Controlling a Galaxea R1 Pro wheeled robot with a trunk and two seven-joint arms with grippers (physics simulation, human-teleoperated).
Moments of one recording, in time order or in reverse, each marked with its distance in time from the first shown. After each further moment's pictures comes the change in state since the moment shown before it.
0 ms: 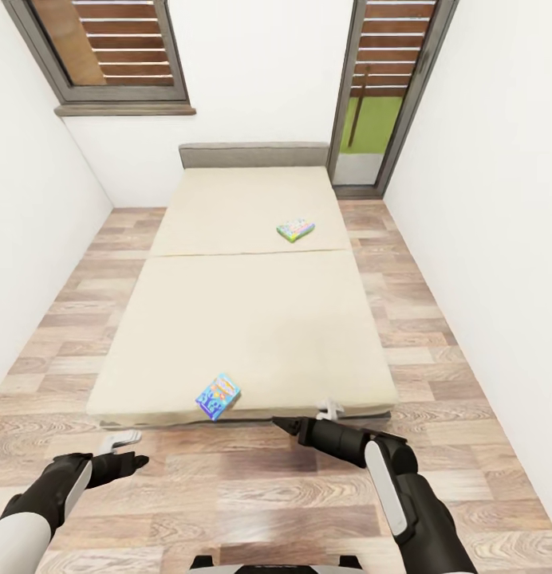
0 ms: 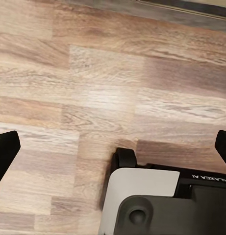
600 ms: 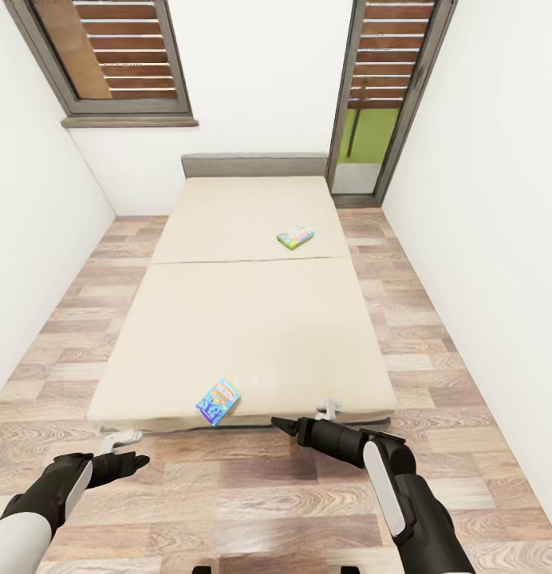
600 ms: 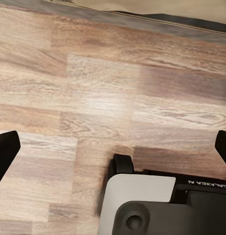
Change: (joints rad) left arm 0.000 -0.002 0.001 0.000 0.000 0.001 -0.003; right arm 0.000 0.006 0.002 0.002 0.005 -0.002 -0.004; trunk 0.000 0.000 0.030
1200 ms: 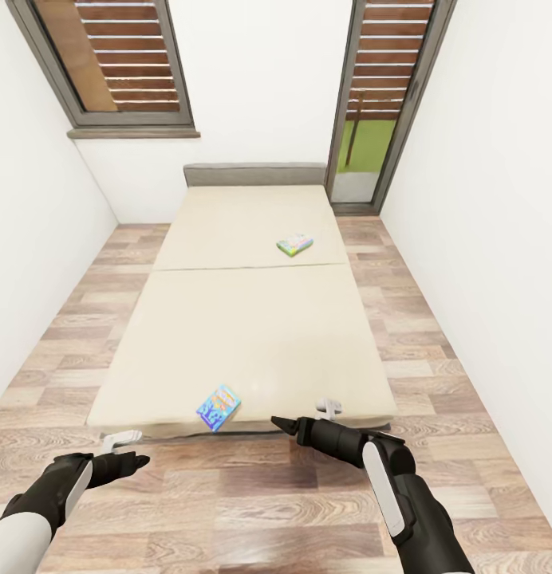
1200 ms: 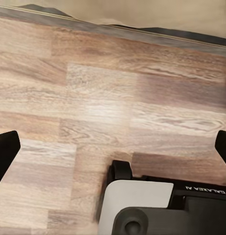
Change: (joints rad) left arm 0.000 0.000 0.000 0.000 0.001 0.000 0.001; right arm 0.000 0.001 0.001 0.006 0.000 -0.020 -0.002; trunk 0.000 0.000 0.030
